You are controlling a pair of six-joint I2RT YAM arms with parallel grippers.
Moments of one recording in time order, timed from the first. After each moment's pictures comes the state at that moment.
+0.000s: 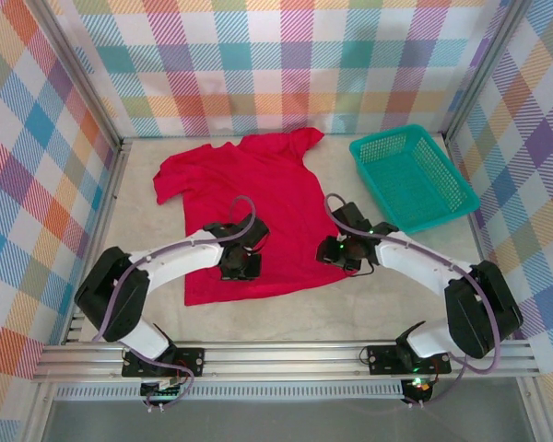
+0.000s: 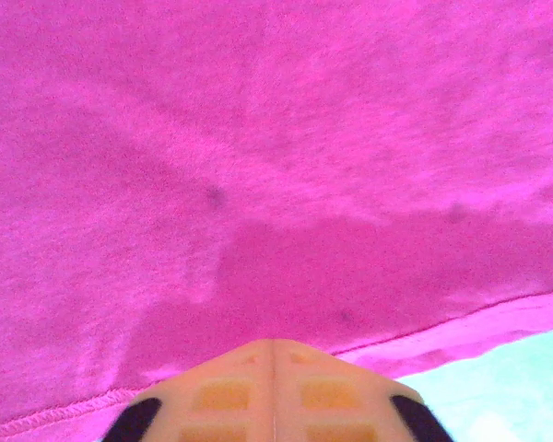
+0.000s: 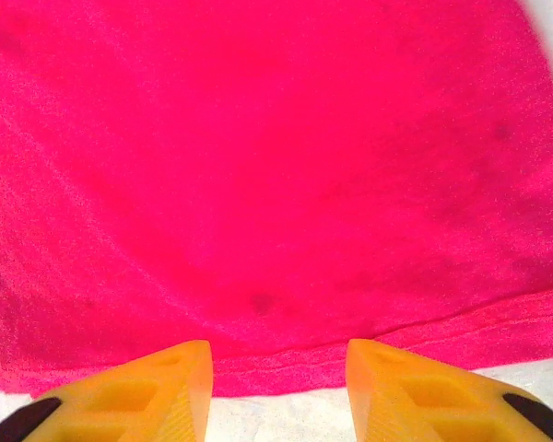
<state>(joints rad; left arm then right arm) -0.74 1.55 0.98 -0.79 0.02 -0.71 0.60 1.40 0.83 -0.58 -0.15 0.78</state>
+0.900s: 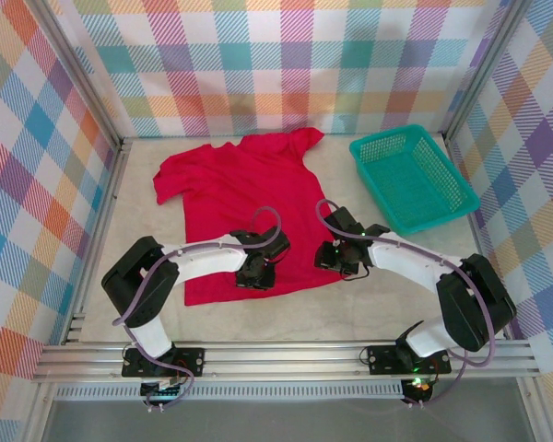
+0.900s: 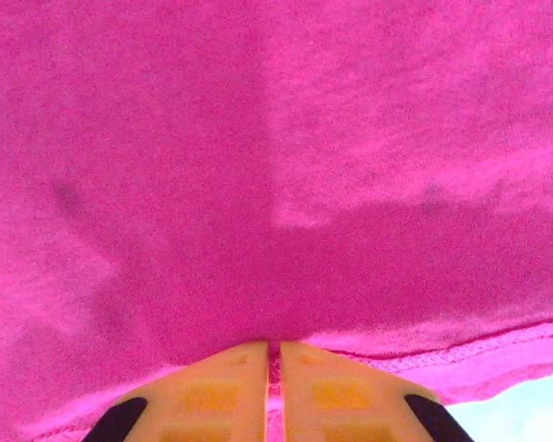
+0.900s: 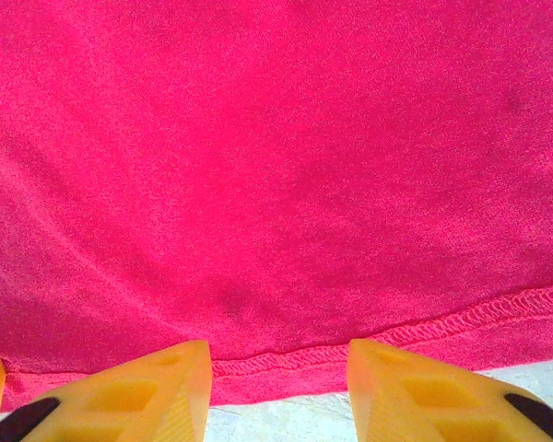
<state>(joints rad) -0.87 1.72 1.03 -0.77 -0.04 -0.75 0.63 1.45 0.83 -0.58 -0.11 0.78</state>
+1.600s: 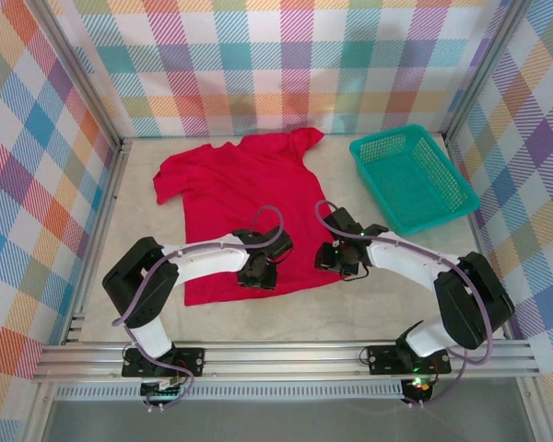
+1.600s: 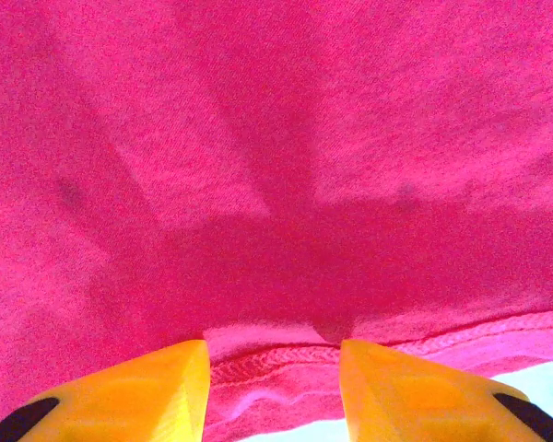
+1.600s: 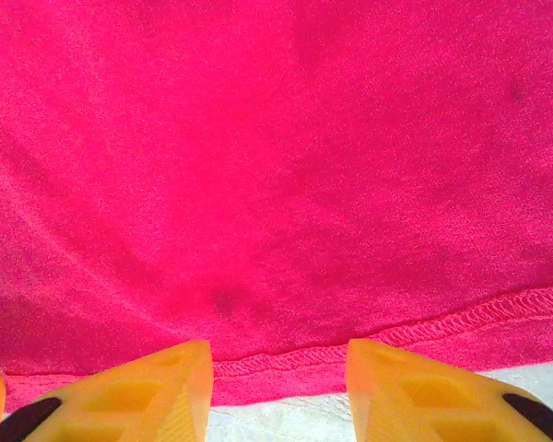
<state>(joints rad) -0.89 1.73 1.07 -0.79 -0.06 -0.76 0.63 1.47 0.83 -0.58 -0.11 0.78</state>
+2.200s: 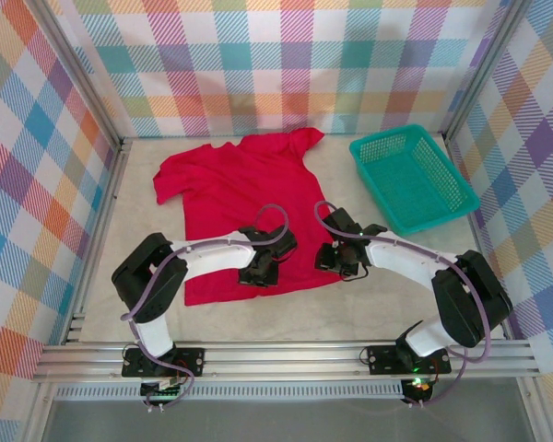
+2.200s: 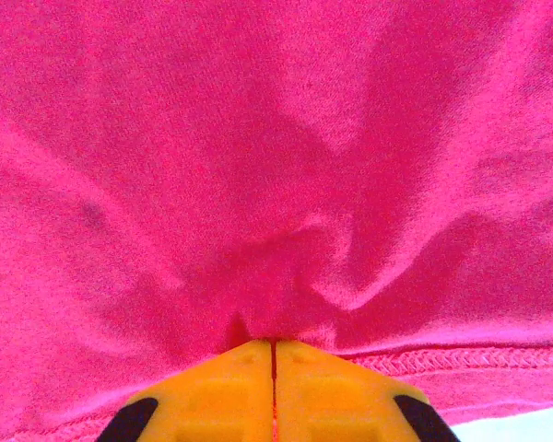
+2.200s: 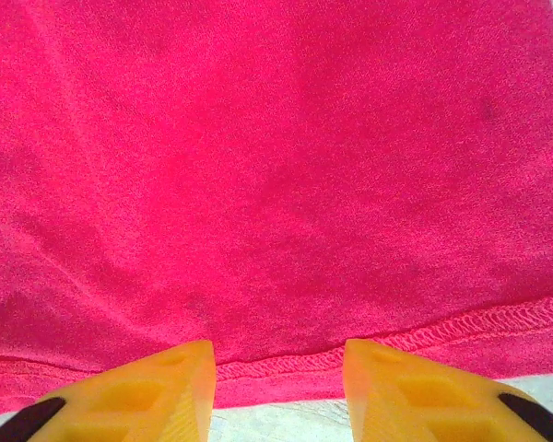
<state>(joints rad) -0.89 1.78 1.12 -0.85 -0.11 -0.79 0.63 1.48 0.83 -0.58 -0.11 0.78</state>
